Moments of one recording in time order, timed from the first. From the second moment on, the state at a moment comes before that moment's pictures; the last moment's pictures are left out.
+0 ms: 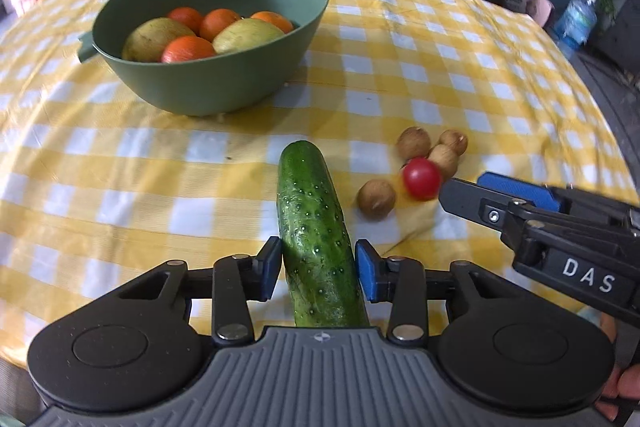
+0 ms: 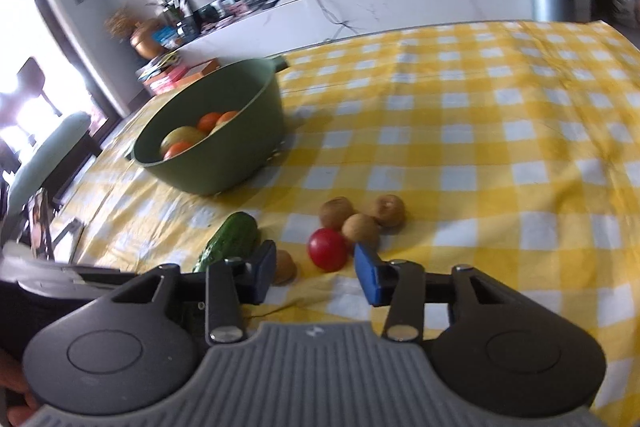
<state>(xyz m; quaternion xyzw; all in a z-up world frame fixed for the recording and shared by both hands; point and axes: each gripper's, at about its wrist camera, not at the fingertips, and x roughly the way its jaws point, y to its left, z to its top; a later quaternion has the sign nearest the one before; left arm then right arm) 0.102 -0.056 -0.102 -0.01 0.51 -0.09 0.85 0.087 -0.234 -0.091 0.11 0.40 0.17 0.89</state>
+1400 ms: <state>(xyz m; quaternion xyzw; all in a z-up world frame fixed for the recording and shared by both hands) 0.100 -0.029 -0.120 -0.02 0.48 -0.14 0.86 0.124 -0.185 -0.123 0.10 0.46 0.21 0.86</state>
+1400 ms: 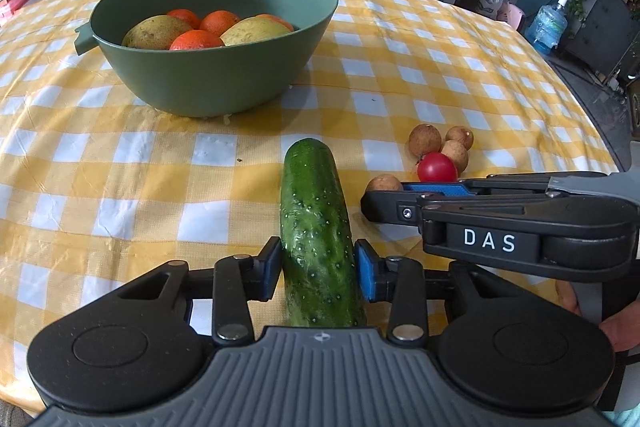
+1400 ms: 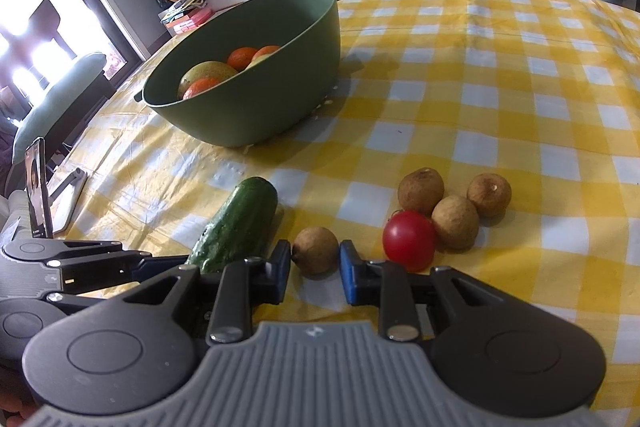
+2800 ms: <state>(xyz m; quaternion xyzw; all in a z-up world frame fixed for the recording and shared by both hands) 0.148 -0.012 0.016 0.11 0.38 -0.13 0.91 0.134 -0.179 -0.013 0.05 0.32 0.26 0.91</state>
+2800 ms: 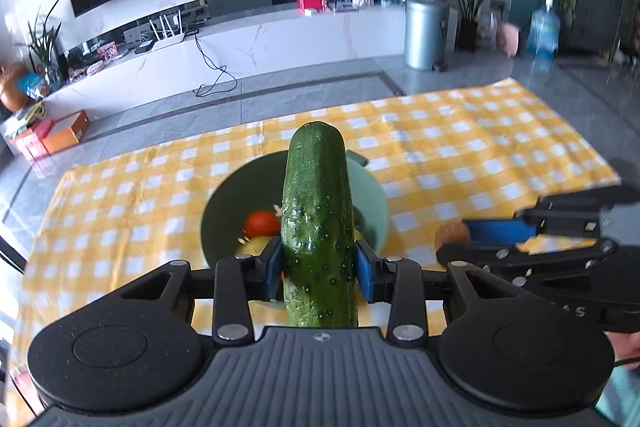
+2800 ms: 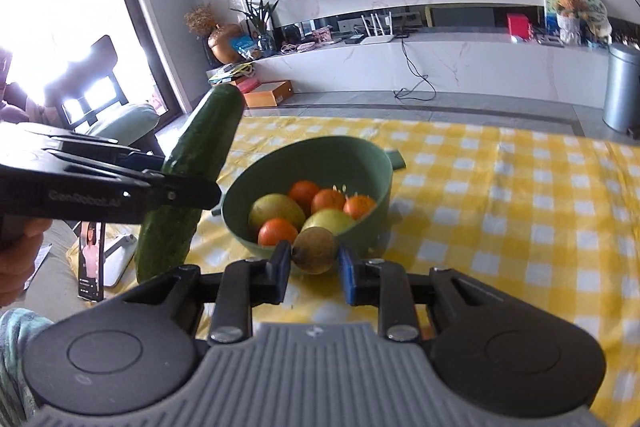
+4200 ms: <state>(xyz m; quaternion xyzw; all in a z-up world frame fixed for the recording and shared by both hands) 0.286 -0.018 -0.073 0.30 0.48 -0.14 0.81 0.282 -0.116 -0.067 -0.06 0.42 0.27 0.86</state>
